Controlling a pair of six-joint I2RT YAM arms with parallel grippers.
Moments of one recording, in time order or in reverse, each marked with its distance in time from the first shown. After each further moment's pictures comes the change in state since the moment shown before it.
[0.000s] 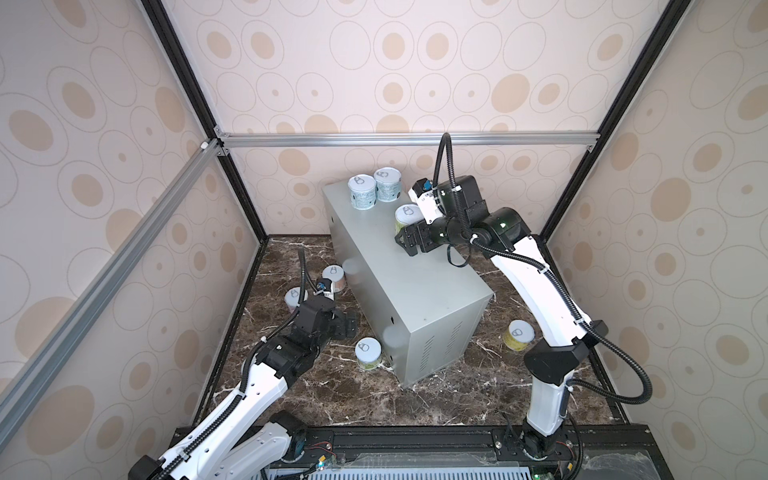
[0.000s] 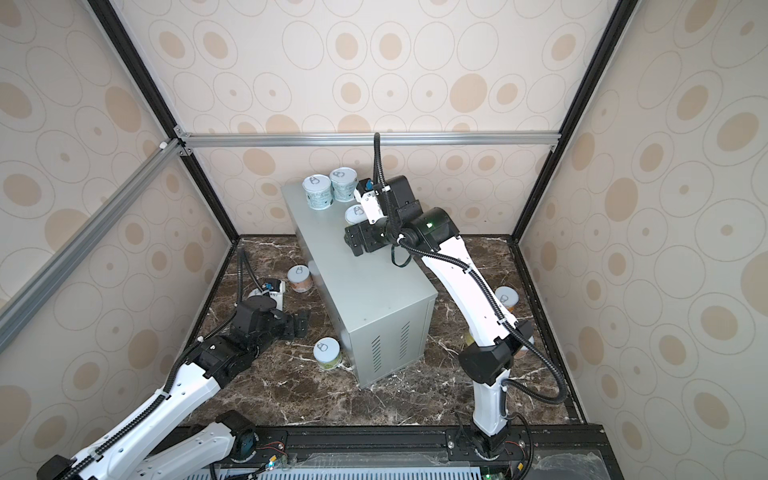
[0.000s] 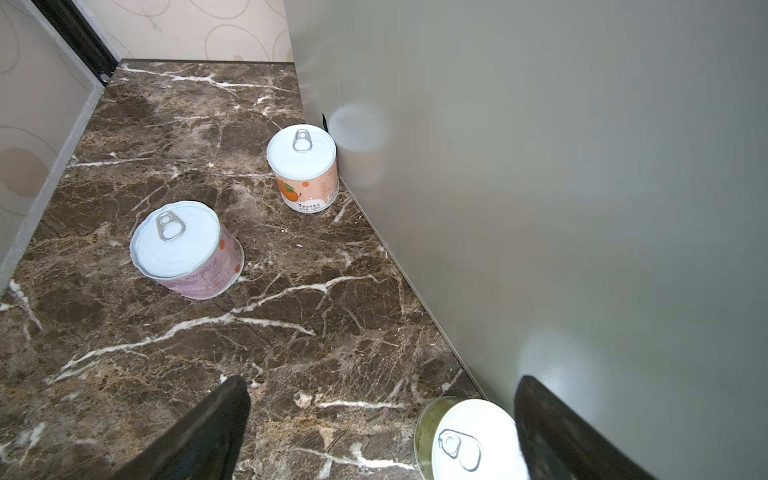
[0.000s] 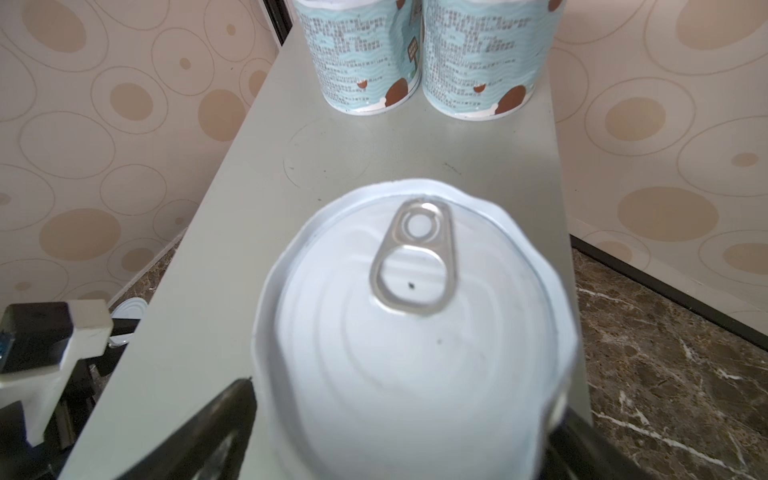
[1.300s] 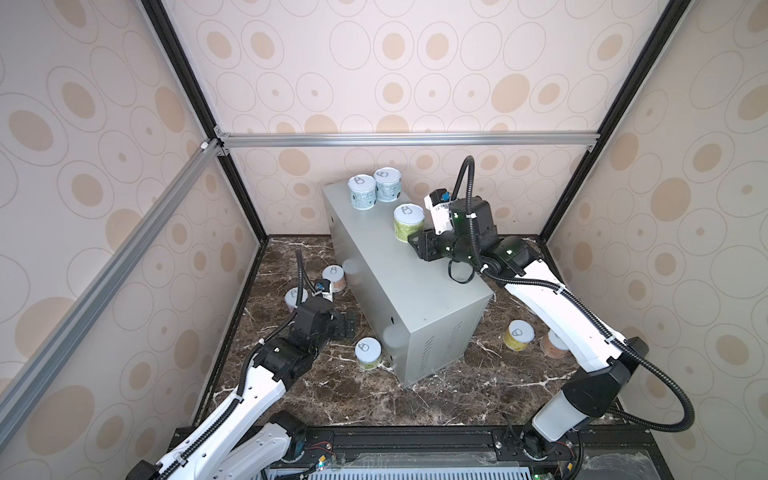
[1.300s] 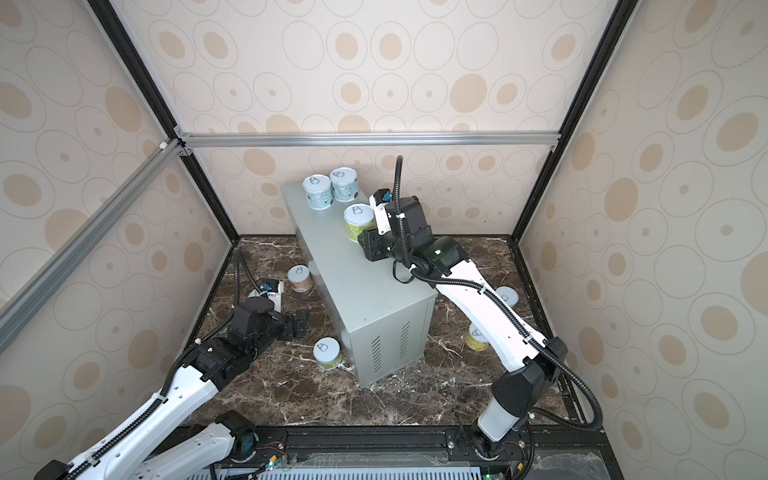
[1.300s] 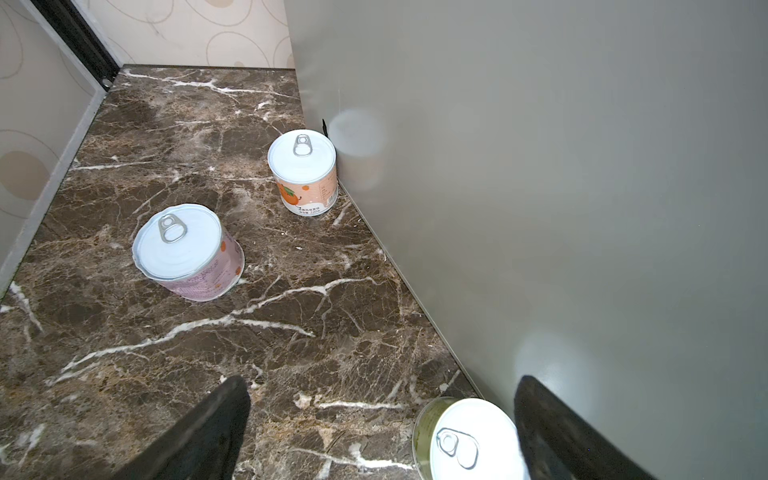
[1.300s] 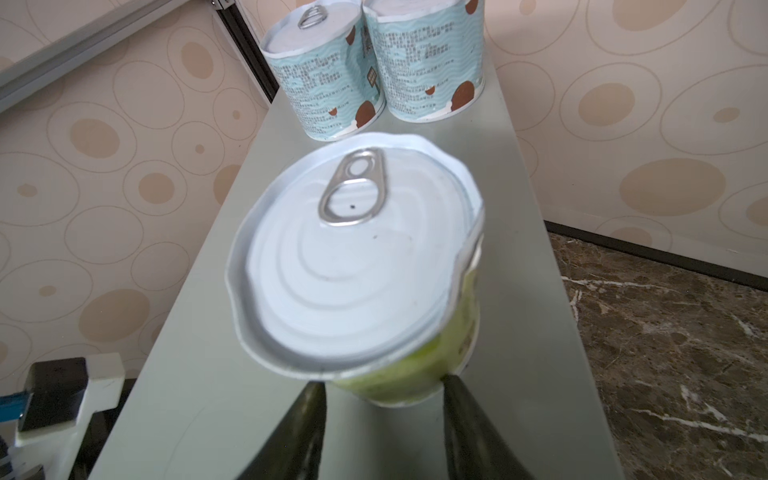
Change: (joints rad) left arm 0.000 -0.019 -0.004 0.000 0.004 -0.003; right arm 0.009 -0.235 -0.514 0.423 0.051 0.191
